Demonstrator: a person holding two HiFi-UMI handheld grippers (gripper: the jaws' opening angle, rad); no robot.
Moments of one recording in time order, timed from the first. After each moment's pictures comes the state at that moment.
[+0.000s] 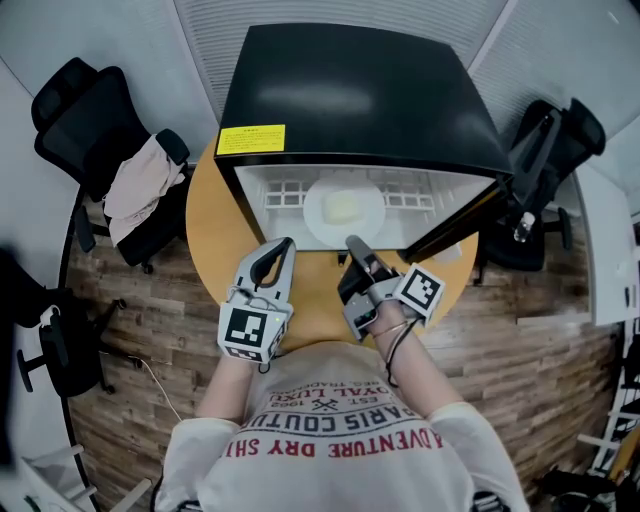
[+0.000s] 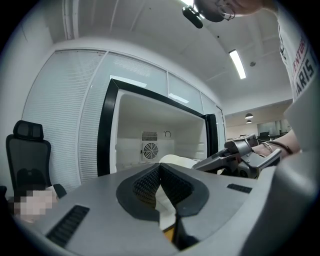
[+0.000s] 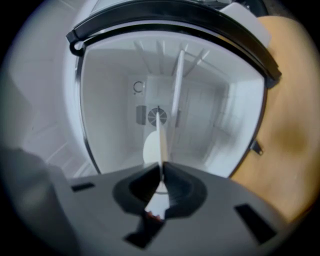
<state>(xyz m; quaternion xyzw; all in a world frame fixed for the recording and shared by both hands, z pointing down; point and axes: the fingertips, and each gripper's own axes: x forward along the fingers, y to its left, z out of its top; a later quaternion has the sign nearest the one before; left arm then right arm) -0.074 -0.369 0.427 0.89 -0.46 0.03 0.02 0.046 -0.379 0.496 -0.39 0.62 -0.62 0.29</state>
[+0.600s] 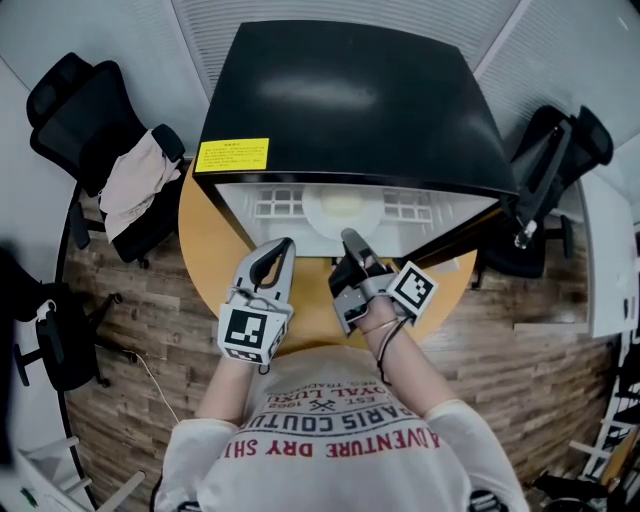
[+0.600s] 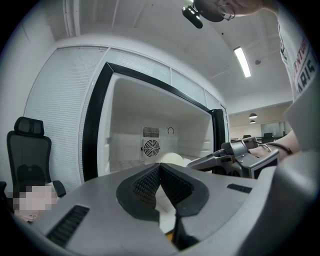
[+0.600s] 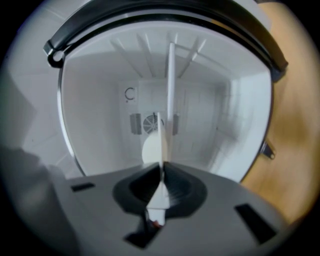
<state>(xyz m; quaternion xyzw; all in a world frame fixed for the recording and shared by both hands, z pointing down) -0.057 -0.394 0.438 0.88 -0.47 0.04 0.04 0.055 -0.418 0.505 -0.38 0.59 -0.63 0.33</state>
